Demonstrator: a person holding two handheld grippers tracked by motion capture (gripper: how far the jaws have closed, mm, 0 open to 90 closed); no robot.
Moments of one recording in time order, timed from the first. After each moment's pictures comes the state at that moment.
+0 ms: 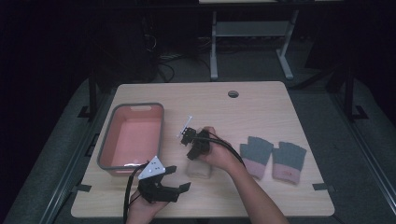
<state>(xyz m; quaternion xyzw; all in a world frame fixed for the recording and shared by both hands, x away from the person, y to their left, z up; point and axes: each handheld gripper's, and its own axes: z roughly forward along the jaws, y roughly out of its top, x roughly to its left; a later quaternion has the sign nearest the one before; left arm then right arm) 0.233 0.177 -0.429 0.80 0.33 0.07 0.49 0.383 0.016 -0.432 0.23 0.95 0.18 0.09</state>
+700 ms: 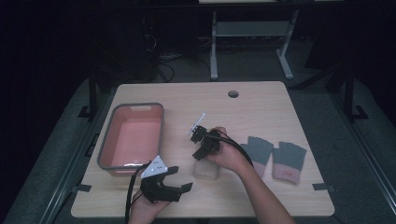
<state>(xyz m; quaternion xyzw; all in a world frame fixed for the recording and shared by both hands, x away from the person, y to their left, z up) 0.236 0.172 -0.431 0.80 0.34 0.06 0.48 0.379 -0.016 -0.421 0.27 0.94 0.20 0.06</state>
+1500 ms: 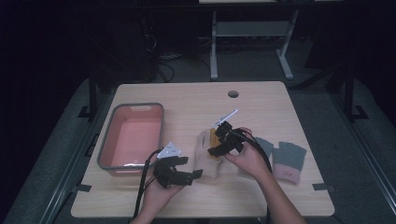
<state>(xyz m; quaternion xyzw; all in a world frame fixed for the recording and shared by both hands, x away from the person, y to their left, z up) 0.274 0.137 -0.421 0.81 0.38 0.04 0.45 0.362 -0.084 -0.397 0.36 0.89 0.28 0.05</state>
